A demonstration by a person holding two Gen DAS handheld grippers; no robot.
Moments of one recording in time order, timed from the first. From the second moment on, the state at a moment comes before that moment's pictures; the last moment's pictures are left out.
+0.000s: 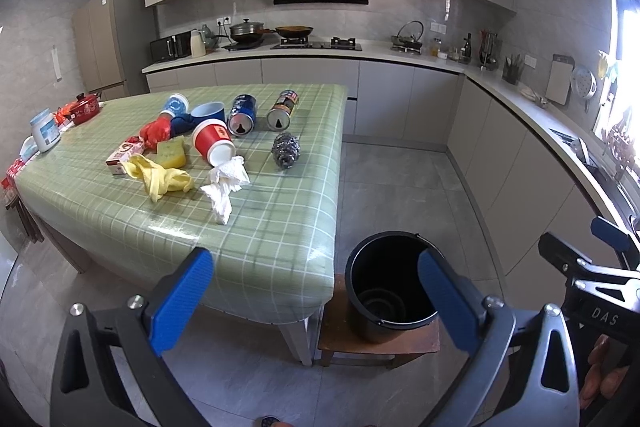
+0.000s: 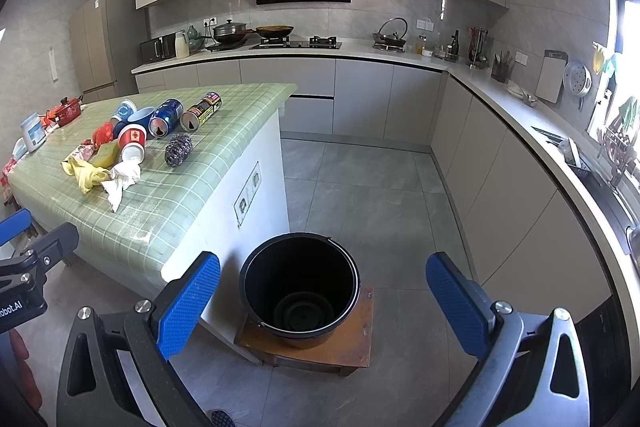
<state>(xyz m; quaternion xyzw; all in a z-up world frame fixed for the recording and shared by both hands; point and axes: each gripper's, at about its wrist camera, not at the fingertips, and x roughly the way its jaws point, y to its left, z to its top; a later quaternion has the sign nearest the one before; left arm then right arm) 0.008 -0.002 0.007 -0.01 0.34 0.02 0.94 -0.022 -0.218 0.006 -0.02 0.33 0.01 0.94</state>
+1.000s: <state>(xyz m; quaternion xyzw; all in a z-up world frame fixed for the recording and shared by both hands) 0.011 0.006 0.002 -0.02 0.34 0.01 0.94 -0.016 -0.216 0.001 -0.02 0.33 0.00 0.94</state>
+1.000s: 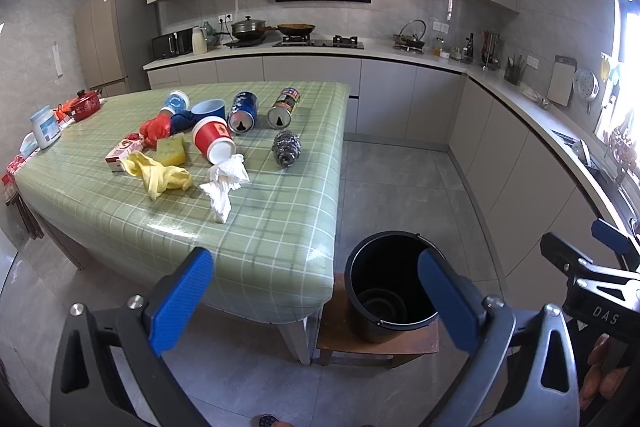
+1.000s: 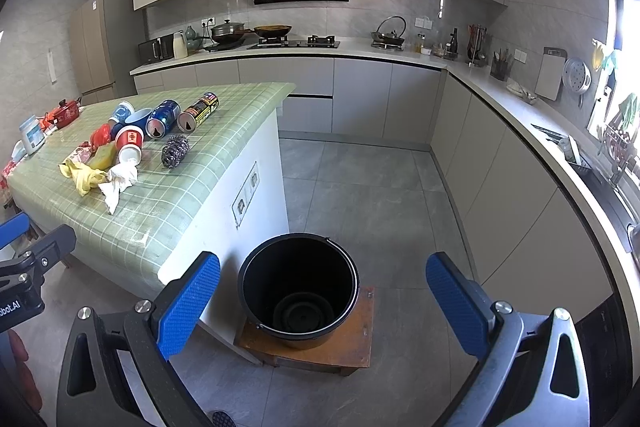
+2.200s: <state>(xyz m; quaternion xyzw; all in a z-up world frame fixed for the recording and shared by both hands) 0.024 0.056 0.007 -0.04 0.33 0.08 0.94 0.014 -0.209 0.001 0.00 0.33 0.07 0.94</state>
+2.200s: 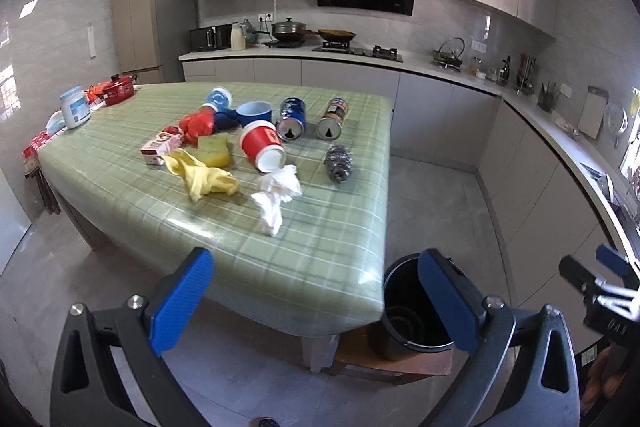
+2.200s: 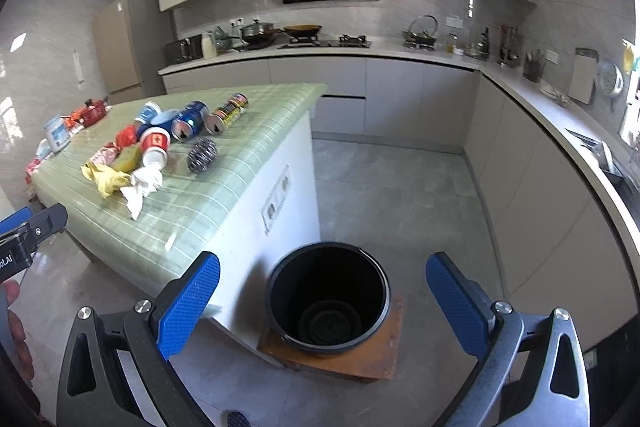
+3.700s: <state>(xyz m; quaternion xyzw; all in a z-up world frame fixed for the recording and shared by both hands) 0.227 0.384 -0.071 -0.05 0.39 0.11 0.91 0.247 0.153 -0.046 -0.05 0.40 0.18 0.90</state>
